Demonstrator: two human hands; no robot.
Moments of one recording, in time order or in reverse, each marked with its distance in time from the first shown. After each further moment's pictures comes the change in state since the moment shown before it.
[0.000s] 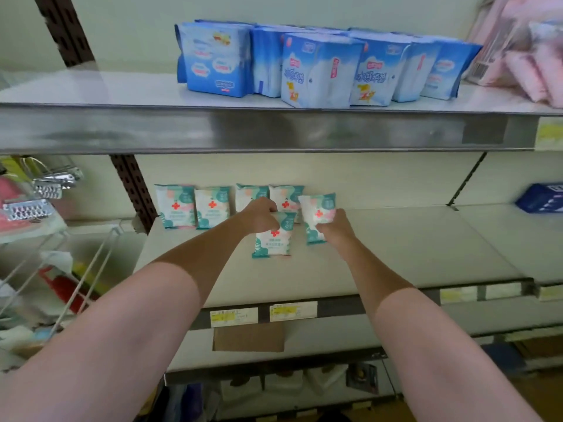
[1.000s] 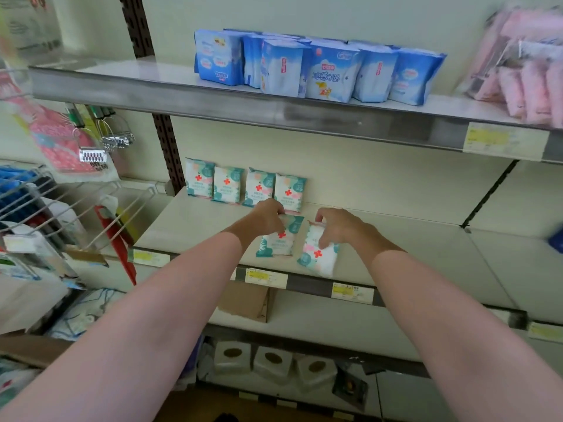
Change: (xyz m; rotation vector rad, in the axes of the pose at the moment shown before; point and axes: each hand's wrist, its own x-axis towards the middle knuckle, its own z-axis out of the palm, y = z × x) left_hand -0.078 0.072 0.054 -0.022 0.161 -0.222; right_hand -0.030 -0.005 -0.082 -0.882 -0.446 -0.430
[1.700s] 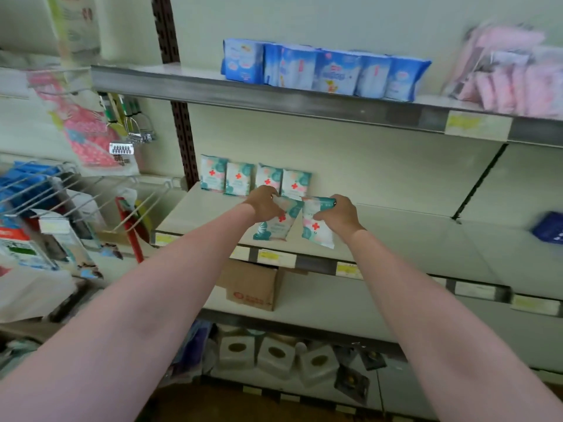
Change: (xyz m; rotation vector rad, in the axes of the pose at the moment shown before) left_hand -0.067 -0.017 -0.022 -0.243 0.116 -0.001; right_hand -0.067 -0.037 0.019 0.732 0.396 0.076
